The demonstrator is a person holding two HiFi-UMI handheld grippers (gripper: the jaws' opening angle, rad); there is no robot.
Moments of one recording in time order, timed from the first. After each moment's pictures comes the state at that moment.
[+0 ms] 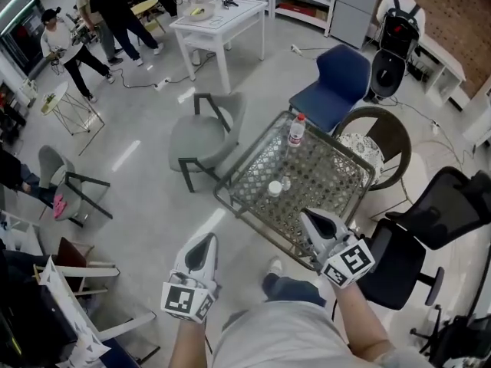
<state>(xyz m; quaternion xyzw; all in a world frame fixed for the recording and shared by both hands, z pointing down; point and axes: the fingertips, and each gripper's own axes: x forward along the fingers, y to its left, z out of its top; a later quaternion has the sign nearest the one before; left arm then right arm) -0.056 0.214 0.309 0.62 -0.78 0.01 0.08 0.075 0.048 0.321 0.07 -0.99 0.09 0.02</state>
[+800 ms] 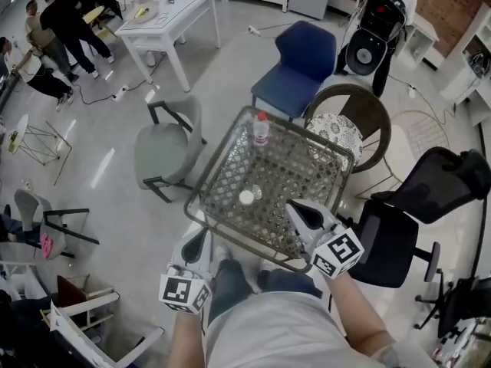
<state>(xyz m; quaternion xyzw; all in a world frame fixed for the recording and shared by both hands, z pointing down) -0.079 0.073 0.367 0.68 -0.72 0.04 0.13 0.063 -0.063 0.358 0.14 -0.98 0.11 0.05</state>
